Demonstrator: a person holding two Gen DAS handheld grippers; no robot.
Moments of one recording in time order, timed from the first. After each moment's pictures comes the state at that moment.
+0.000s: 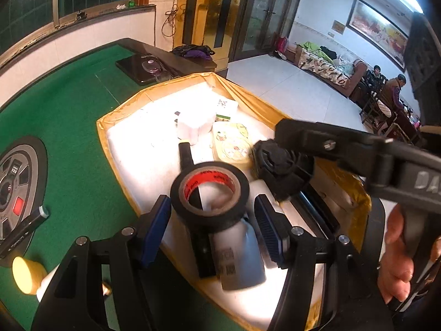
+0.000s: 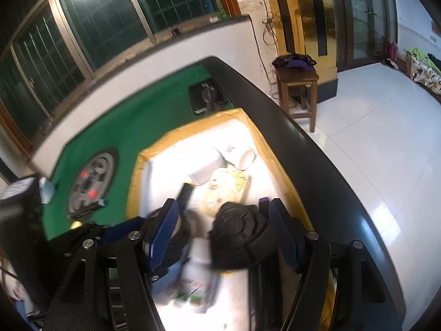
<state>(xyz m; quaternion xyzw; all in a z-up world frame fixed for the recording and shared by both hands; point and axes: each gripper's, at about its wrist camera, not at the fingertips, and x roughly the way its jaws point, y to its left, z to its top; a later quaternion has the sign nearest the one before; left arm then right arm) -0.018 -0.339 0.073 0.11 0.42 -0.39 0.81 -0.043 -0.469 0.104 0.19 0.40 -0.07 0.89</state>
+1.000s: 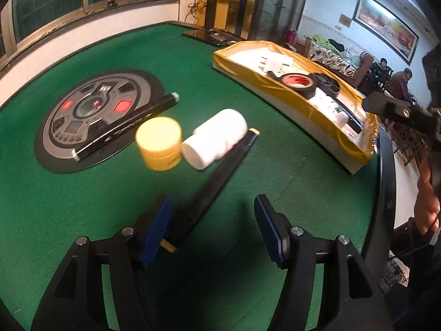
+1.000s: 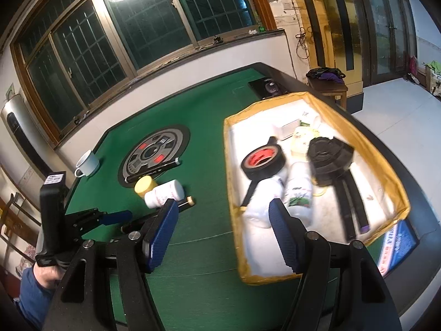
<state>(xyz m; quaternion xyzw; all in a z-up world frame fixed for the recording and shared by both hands) -0.025 -0.151 0.048 0.13 0.44 -0.36 0.81 -0.111 -0.345 0.102 0.17 0.36 0.00 0.92</state>
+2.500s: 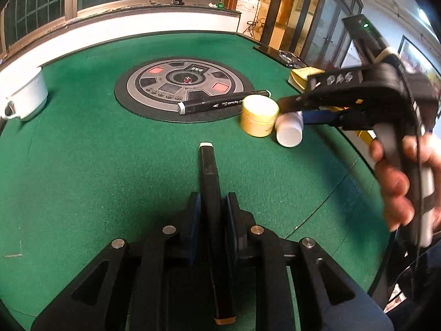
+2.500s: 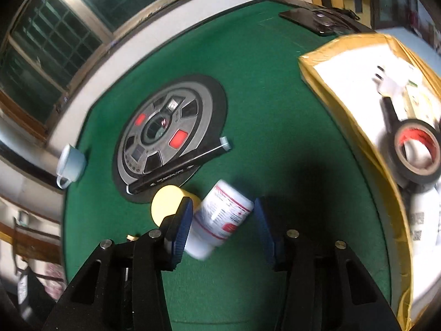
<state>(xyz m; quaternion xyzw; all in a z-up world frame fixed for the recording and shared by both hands) -0.026 -0.045 0.034 0.03 0.43 -0.26 0.86 0.042 -0.241 0.036 0.23 0.50 -0.01 0.84</state>
